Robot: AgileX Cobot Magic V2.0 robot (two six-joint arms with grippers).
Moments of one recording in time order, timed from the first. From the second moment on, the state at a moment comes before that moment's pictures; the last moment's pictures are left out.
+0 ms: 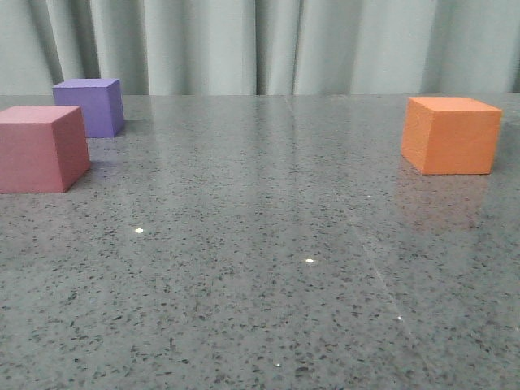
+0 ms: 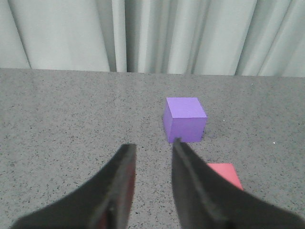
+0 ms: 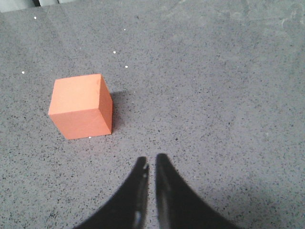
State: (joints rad) left arm 0.01 0.58 -0.69 -0.20 0.46 0.06; right arm 0.08 0.59 -0.66 -0.11 0.64 0.31
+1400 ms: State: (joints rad) left arm 0.01 0.59 -0.69 -0.22 0.43 0.06; right arm 0.26 1.23 -1.26 -0.07 0.92 0.26
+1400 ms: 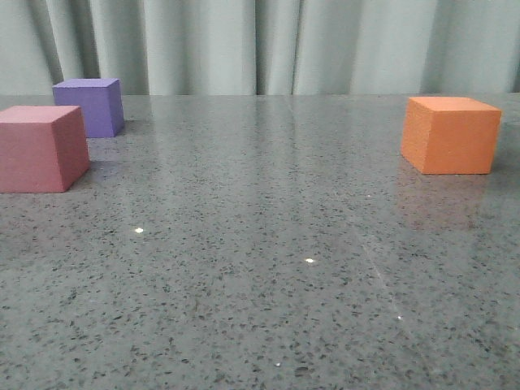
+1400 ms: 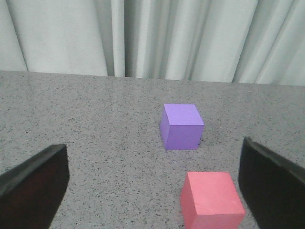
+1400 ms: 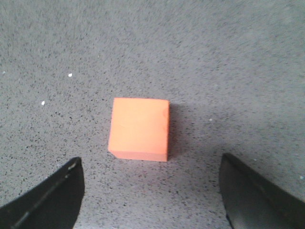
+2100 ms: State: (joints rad) left arm 0.01 0.59 -0.69 -0.23 0.42 0.06; right arm 0.27 1.68 -1.55 0.00 1.15 0.28
